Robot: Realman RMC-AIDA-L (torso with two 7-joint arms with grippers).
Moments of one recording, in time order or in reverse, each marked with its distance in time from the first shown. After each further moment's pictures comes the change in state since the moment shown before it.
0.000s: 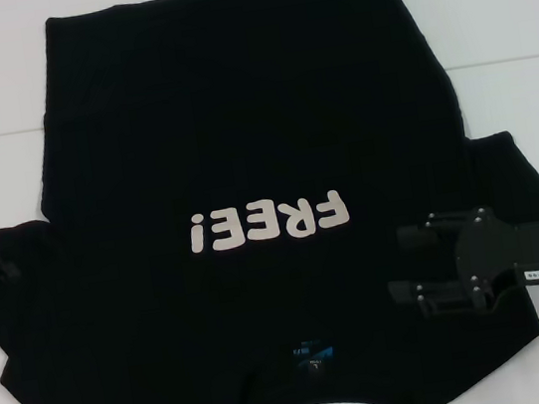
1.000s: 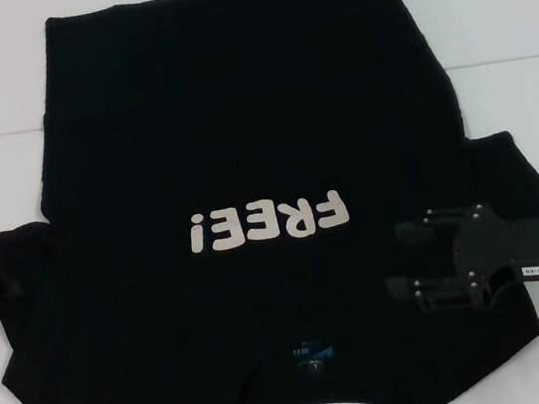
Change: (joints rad) left arm -0.013 -0.008 0.083 0.011 0.001 -0.015 0.036; right arm 0.009 -0.002 0.006 0.010 0.000 0.006 0.000
